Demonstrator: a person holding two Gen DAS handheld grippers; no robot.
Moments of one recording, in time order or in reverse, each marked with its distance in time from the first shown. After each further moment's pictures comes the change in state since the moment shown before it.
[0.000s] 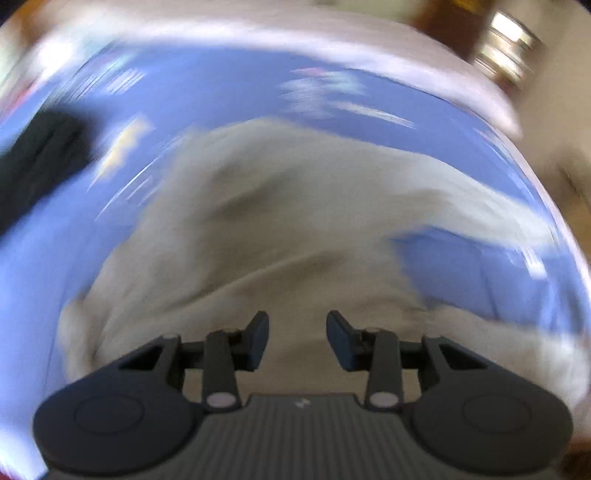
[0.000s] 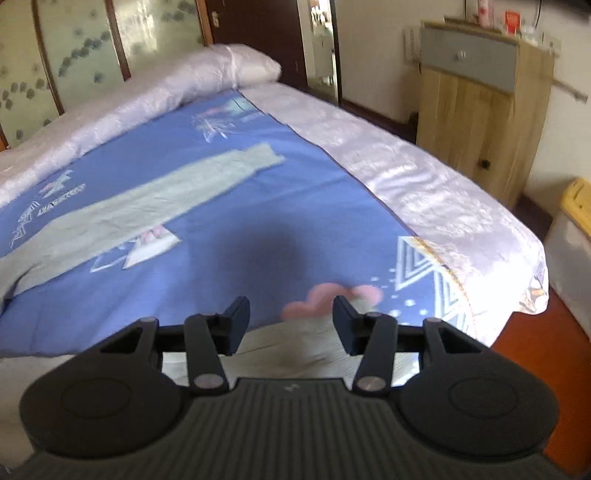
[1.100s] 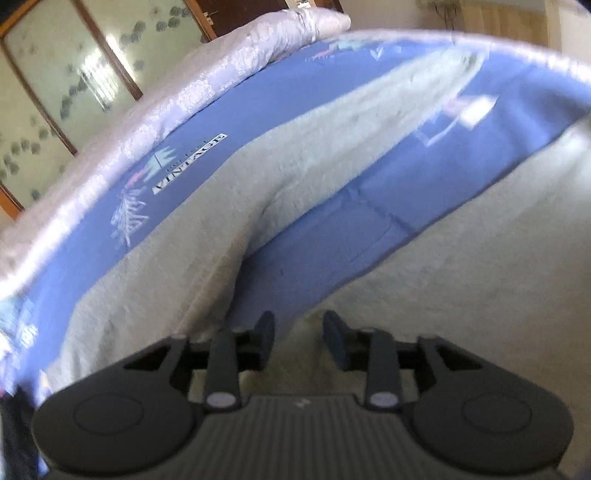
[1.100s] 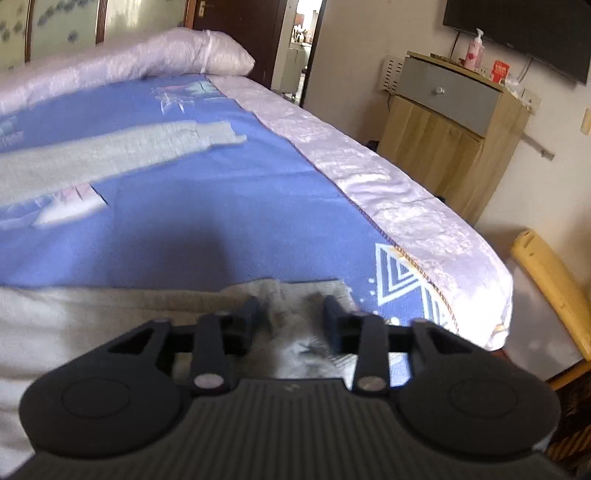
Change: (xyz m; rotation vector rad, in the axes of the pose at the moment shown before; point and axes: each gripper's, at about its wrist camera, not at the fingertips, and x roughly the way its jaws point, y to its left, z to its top) left arm 0.117 -0.184 -0.005 0.693 -0.100 0.125; right arm 0.026 0.001 -0.018 -0.130 -0.166 -0.207
